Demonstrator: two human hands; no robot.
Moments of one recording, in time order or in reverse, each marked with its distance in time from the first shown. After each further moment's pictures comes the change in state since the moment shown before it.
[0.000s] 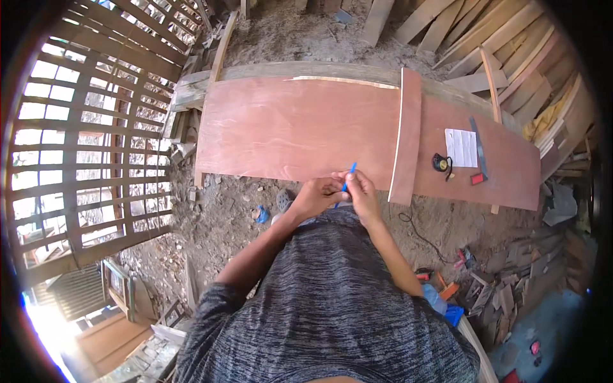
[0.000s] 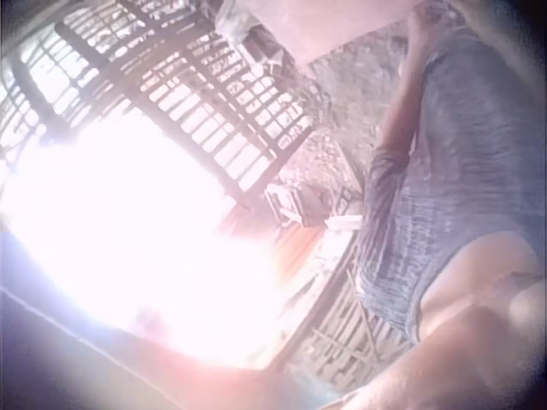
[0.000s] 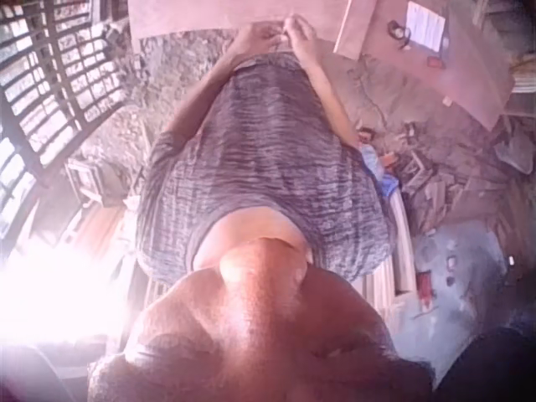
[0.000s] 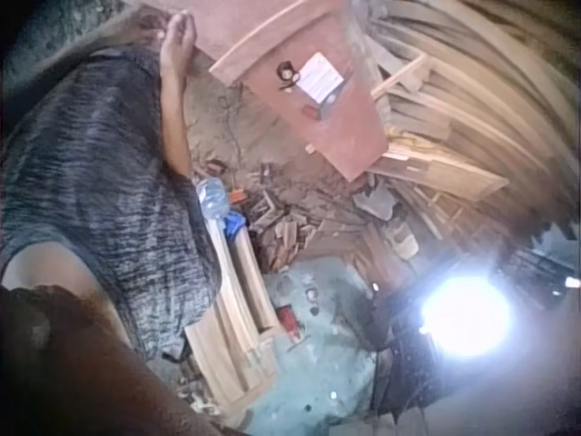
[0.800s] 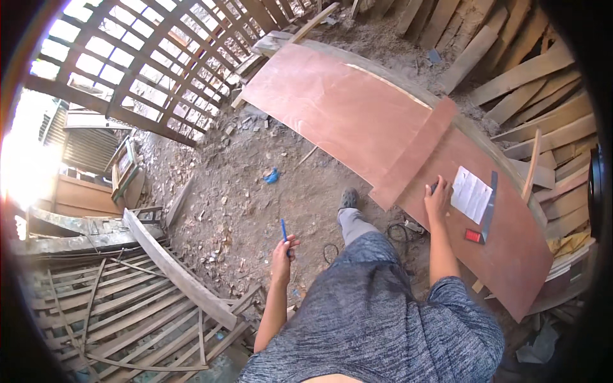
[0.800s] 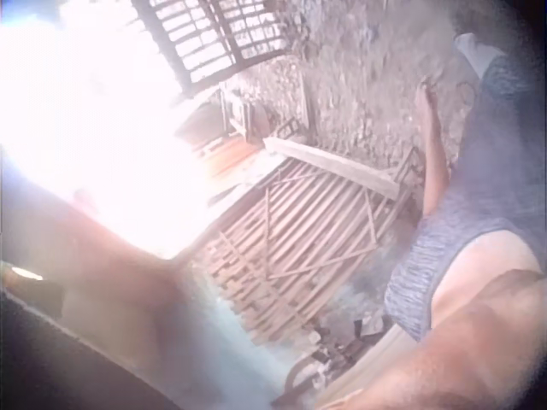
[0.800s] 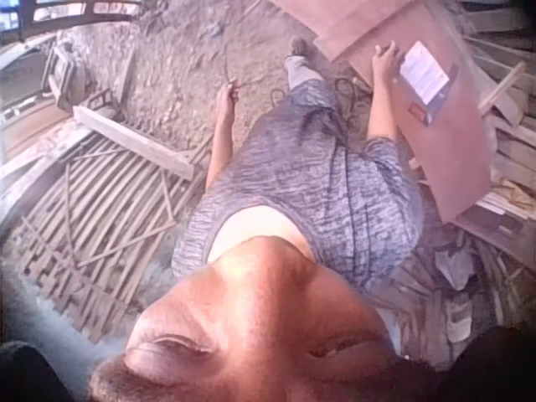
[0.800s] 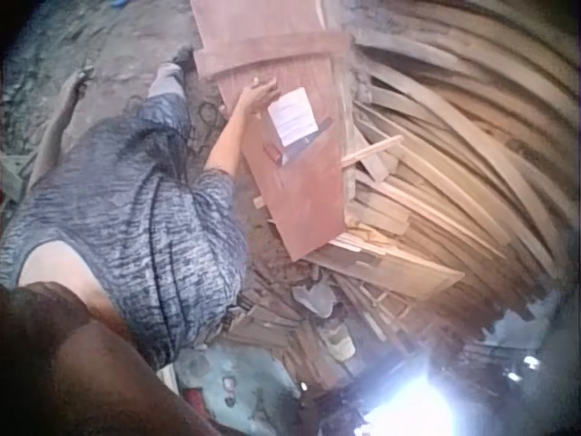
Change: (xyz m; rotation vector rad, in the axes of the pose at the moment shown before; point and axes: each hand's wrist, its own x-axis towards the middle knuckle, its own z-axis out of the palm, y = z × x) left_hand -0.158 -0.168 0.395 -0.751 1.284 -0.113; right_hand 0.026 0.038 -0.415 -1.473 0.232 -0.500
